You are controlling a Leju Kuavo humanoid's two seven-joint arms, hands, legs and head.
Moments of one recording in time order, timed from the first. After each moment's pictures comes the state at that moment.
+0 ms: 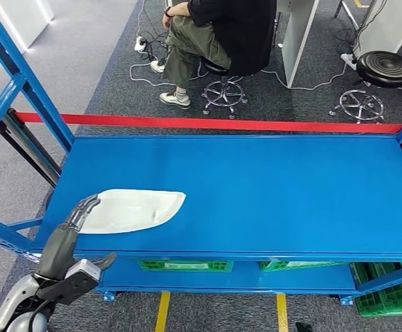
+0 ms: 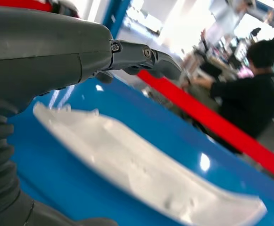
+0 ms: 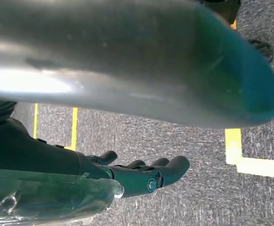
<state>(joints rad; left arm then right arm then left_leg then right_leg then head) 0.20 0.29 -0.56 -1.53 -0.56 0.09 -0.41 -0.04 0.08 -0.40 -0.20 0.37 -0.09 -0.14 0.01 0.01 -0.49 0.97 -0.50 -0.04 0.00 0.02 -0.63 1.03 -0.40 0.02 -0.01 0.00</state>
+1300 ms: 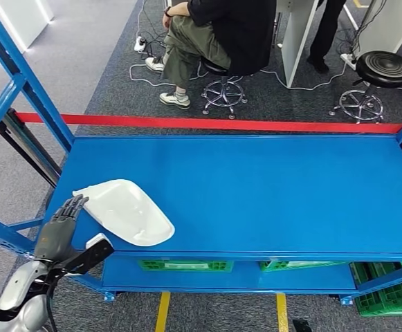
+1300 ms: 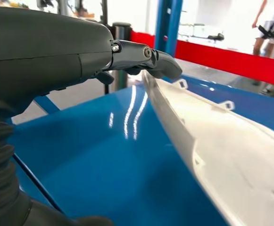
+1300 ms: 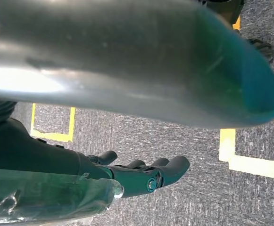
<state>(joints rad) 0.06 0.33 -0.59 -1.28 -0.84 0.16 -0.09 -0.05 0.08 -0.44 -0.20 0.47 -0.06 -0.15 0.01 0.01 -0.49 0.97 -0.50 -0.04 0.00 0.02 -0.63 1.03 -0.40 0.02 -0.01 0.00</state>
